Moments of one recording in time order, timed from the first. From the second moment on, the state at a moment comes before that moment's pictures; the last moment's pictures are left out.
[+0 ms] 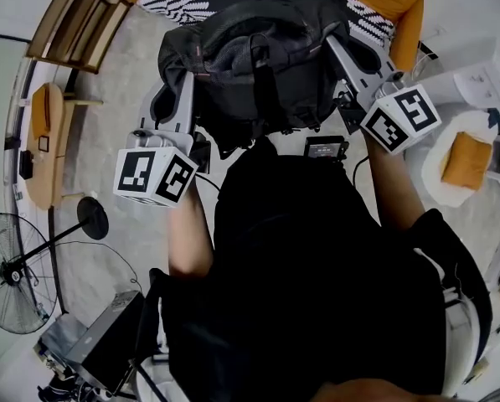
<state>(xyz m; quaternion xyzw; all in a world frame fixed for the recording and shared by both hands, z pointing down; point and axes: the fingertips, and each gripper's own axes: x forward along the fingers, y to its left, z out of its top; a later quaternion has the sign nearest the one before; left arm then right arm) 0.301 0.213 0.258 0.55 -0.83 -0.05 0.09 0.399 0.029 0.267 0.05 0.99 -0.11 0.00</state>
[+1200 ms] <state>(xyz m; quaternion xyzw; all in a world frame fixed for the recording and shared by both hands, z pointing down) 0.085 0.156 0.251 0.58 -0.81 -0.07 0.08 0.198 -0.021 0.262 0.05 0.99 -0.15 0.00</state>
